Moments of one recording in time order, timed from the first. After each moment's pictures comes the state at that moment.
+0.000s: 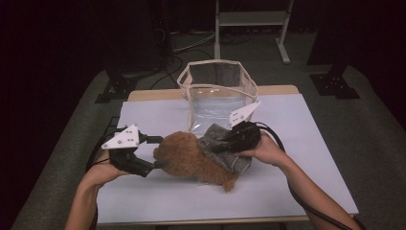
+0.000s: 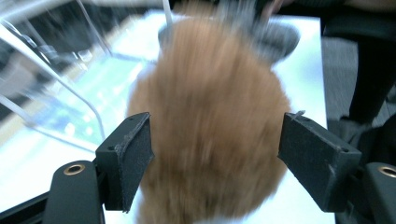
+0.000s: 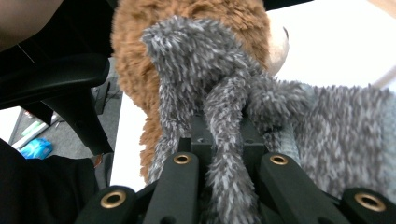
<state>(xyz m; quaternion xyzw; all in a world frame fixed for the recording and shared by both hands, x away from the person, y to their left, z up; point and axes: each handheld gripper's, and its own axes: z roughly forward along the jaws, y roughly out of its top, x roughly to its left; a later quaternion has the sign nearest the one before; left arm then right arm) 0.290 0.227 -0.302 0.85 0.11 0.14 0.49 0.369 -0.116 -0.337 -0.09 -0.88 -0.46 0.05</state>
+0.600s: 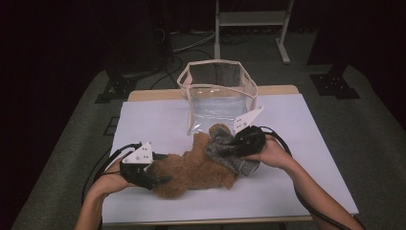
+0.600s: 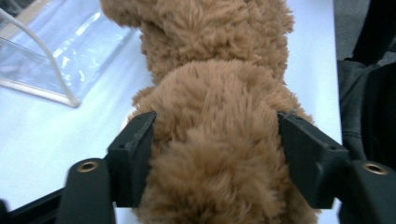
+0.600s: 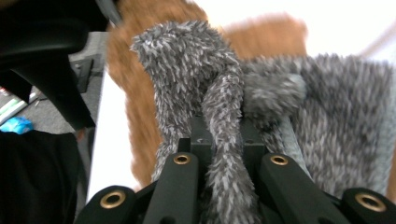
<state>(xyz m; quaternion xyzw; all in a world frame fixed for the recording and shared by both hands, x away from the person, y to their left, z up) 0.297 0.212 -0.355 0.90 0.11 0.11 0.40 0.365 -0.138 -0.354 -0.11 -0.90 -0.42 0.02</state>
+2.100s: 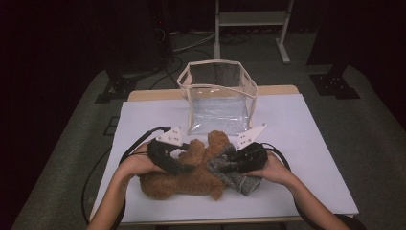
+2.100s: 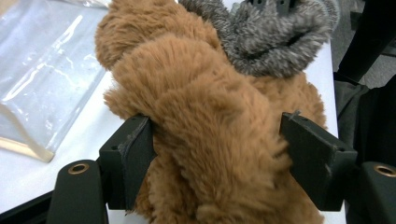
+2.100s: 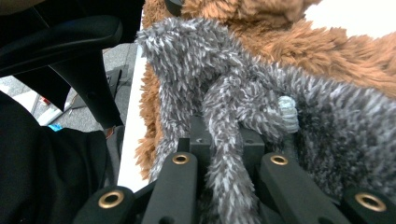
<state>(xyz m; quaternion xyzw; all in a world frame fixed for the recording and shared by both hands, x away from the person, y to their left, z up) 0.336 0.142 -0.345 0.92 0.10 0.05 0.36 0.342 -0.142 -0.391 -0.09 -0.88 -0.46 0.07</state>
